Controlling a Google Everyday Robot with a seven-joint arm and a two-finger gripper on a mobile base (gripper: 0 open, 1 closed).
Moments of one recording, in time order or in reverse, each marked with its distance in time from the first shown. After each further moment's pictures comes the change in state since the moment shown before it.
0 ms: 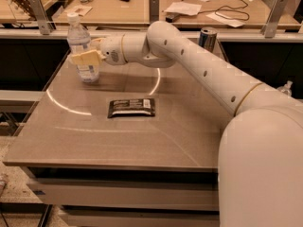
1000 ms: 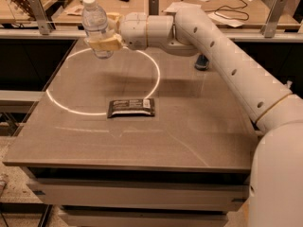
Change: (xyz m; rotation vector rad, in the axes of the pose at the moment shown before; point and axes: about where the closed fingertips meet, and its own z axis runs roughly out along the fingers) arm -0.066 0.012 -0.073 -0.007 -0.132 -0.483
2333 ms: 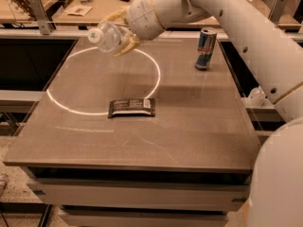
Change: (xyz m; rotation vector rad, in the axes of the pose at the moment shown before) arm -0.001 0.027 -0.048 -0.327 0.350 -0.613
